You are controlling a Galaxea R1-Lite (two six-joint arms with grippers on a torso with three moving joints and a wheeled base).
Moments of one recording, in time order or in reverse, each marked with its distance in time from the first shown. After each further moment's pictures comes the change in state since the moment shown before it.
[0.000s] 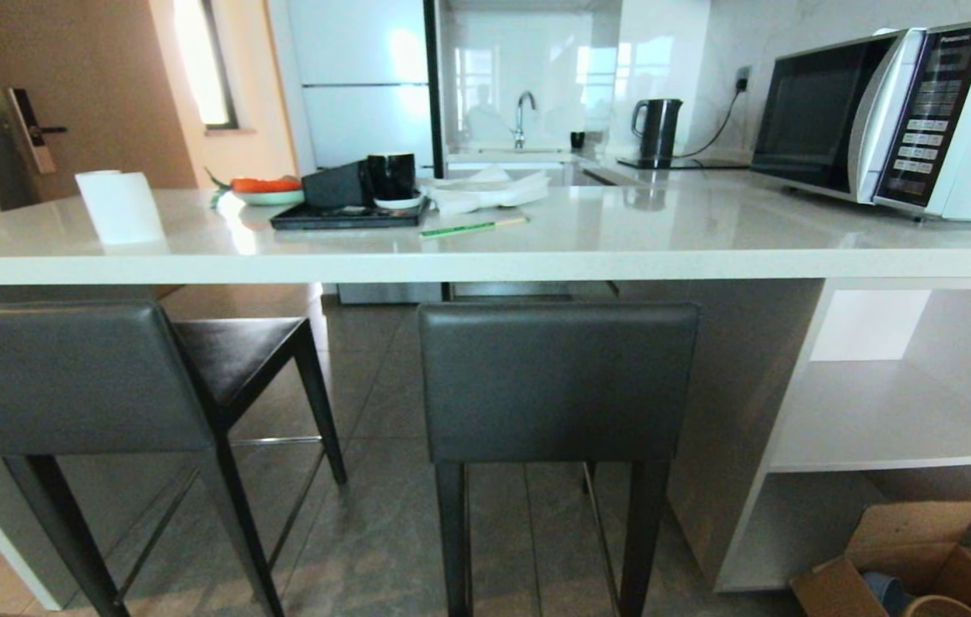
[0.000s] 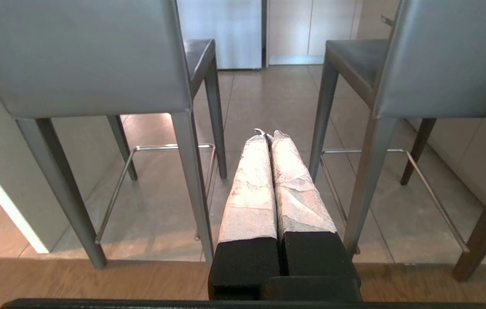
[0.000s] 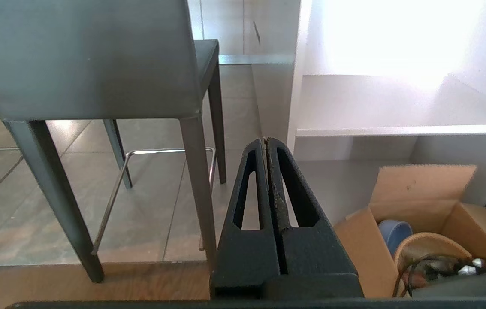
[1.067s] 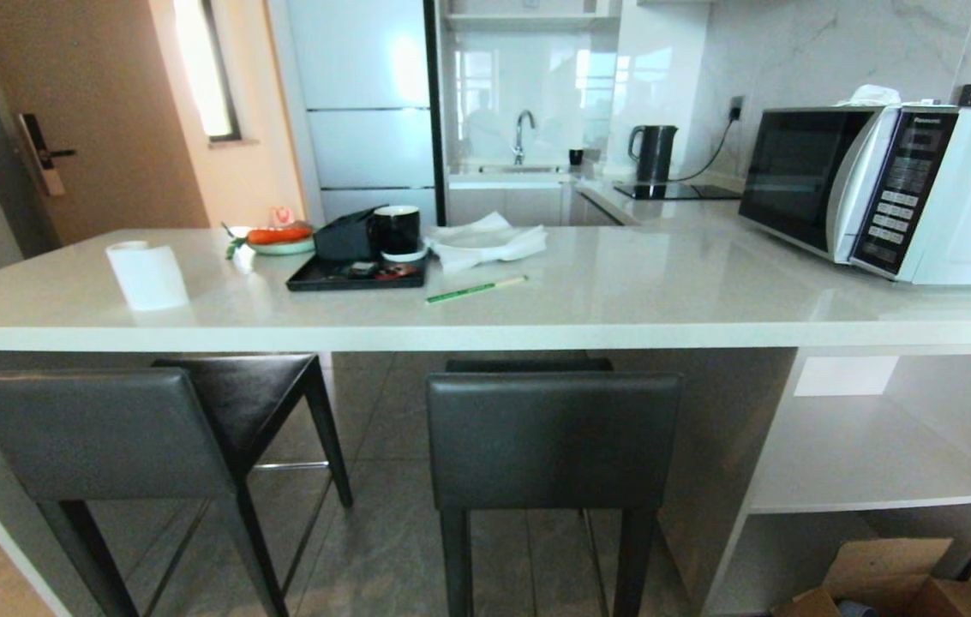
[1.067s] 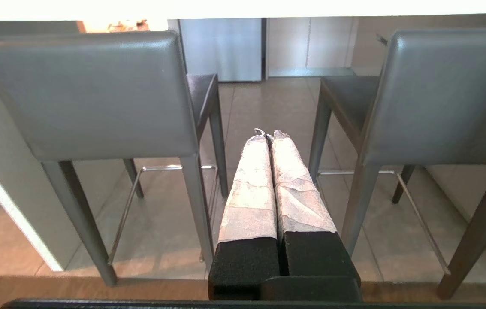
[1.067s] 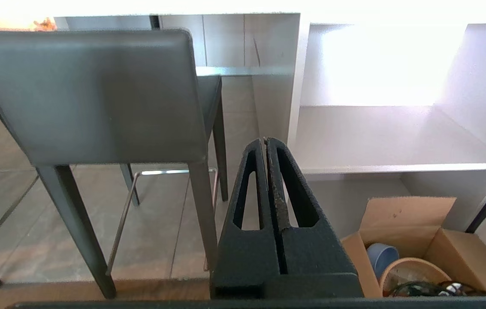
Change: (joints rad) left arm 0.000 0.000 0.000 -0.002 0.000 -0.002; right arm 0.000 0.000 0.000 -0.001 0.000 0.001
